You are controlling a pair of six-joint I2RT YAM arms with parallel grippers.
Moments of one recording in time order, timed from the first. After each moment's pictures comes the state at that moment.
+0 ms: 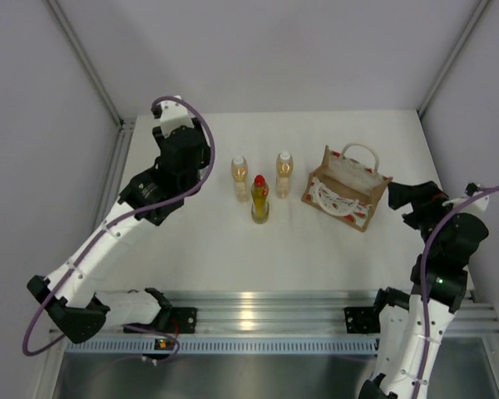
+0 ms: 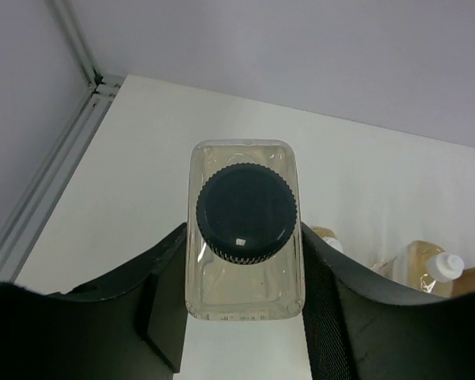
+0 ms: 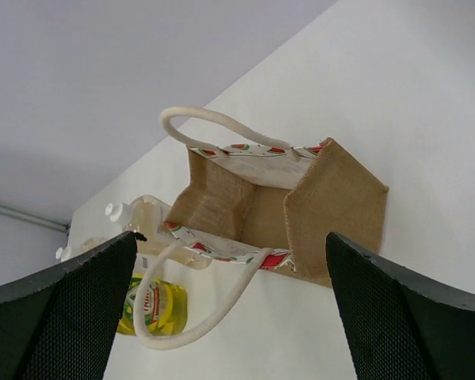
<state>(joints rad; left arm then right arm) -0.72 1.26 1.51 -0.53 -0.86 -0.33 -0.45 0.43 0.69 -0.42 -0.39 0.63</state>
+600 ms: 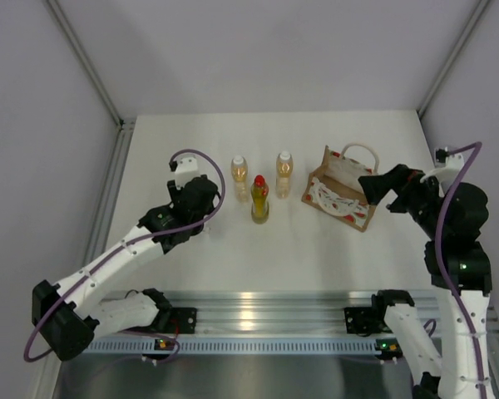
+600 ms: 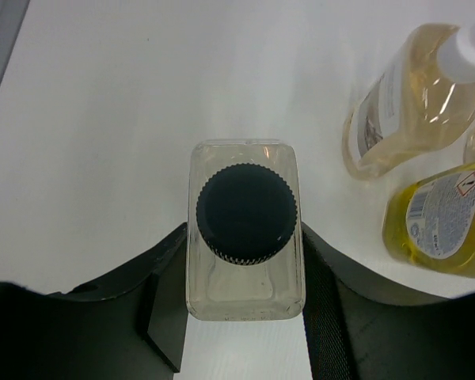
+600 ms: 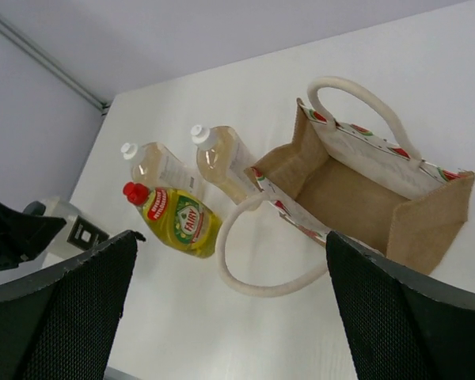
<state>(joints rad) -0.71 1.09 0.97 -0.56 -0.76 -0.56 -0.04 0.63 1.04 -0.58 -0.37 0.43</state>
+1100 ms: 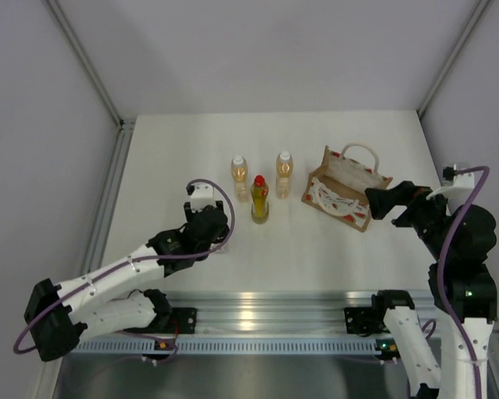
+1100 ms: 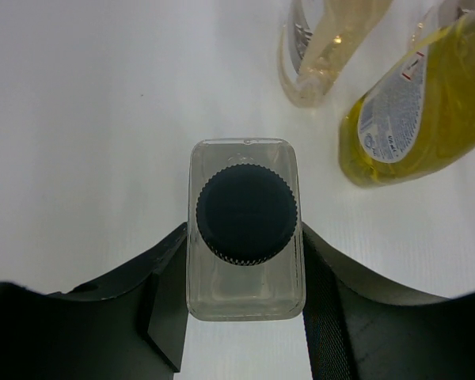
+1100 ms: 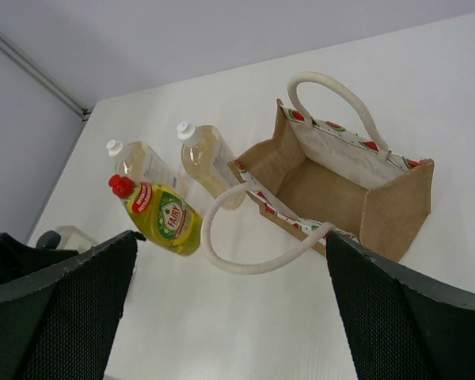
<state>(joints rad) -0.86 0.99 0.71 -0.40 -0.71 -0.60 -0.02 0.50 1.04 -0.67 -0.28 0.37</state>
